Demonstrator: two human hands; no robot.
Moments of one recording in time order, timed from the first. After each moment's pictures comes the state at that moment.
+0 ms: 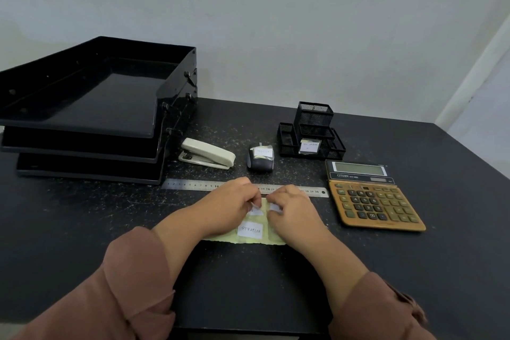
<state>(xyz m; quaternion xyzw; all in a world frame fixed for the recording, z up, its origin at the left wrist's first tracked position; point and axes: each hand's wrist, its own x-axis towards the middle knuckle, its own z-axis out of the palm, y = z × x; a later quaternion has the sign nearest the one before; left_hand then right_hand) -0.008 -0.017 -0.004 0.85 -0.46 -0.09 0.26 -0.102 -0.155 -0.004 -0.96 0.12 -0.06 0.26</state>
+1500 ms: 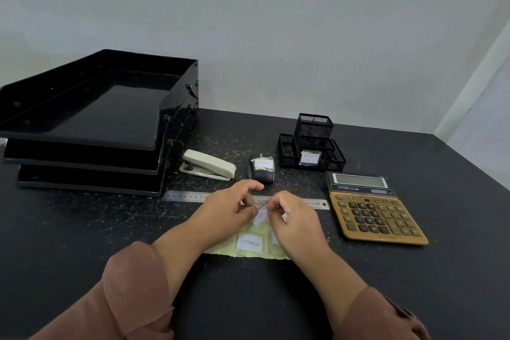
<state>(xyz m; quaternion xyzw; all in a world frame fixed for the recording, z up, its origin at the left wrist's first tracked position) -0.007 -0.013 -0.006 0.82 -0.39 -0.08 0.41 -0.105 -0.151 -0.002 -0.91 0.08 -0.20 0.34</state>
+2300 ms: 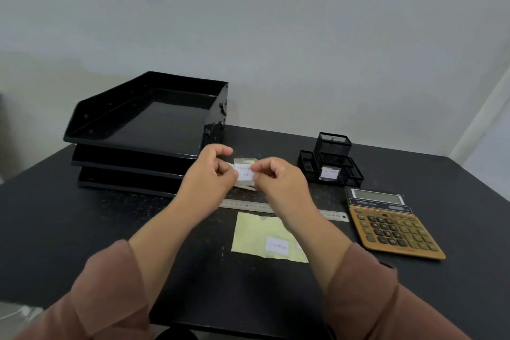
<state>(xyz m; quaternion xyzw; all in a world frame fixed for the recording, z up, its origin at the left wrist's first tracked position) -0.003 0.058 0.058 0.79 -0.24 0.07 0.56 -0.065 -0.081 0.071 -0.82 0.05 -0.23 0.53</state>
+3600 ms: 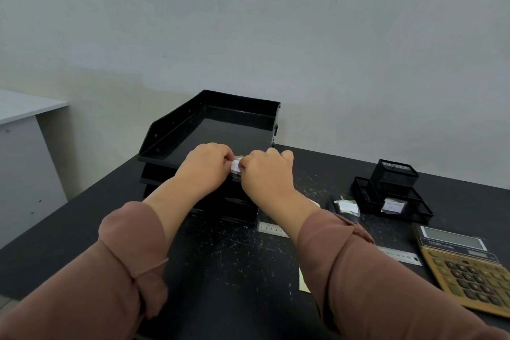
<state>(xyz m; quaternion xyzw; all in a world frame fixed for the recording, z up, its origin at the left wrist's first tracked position) 0.113 0.156 0.086 0.92 -0.21 0.16 0.27 0.055 0.030 0.093 -0.96 -0.02 -0.27 -0.03</state>
